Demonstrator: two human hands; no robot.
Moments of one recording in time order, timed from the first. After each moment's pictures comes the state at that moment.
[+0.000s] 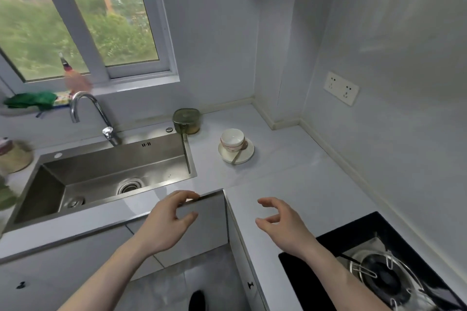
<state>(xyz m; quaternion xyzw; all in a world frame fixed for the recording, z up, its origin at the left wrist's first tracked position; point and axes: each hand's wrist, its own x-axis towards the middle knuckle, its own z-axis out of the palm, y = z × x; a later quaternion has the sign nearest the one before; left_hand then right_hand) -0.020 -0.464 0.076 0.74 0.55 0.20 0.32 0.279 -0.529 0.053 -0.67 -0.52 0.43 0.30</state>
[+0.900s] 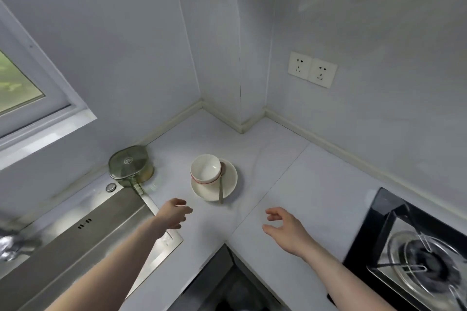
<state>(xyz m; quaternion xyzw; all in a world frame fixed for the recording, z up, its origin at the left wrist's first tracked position) 0.040 -0.076 -0.059 0.59 0.60 -0.03 0.53 0.273 -0.337 -0.041 -0.80 -0.27 0.44 0.30</state>
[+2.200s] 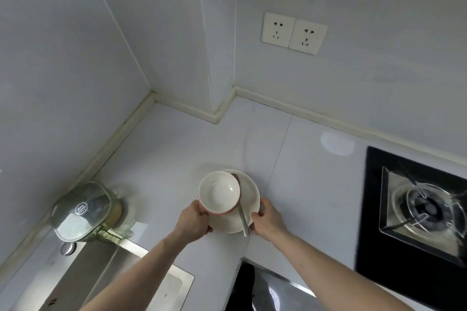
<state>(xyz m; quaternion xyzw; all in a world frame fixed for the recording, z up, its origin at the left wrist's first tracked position) 0.124 -0.008 -0.107 0.75 0.42 -0.17 0.48 0.240 -0.204 -0.104 -0.81 0.02 0.43 0.40</state>
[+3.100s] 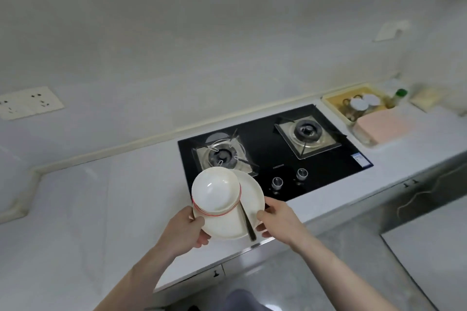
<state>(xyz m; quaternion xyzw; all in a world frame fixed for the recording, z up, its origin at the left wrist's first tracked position) 0.200 -0.407 0.032 0.83 0.10 -0.28 0.47 0.163 -0.652 0.035 -0.78 0.21 0.19 0.56</state>
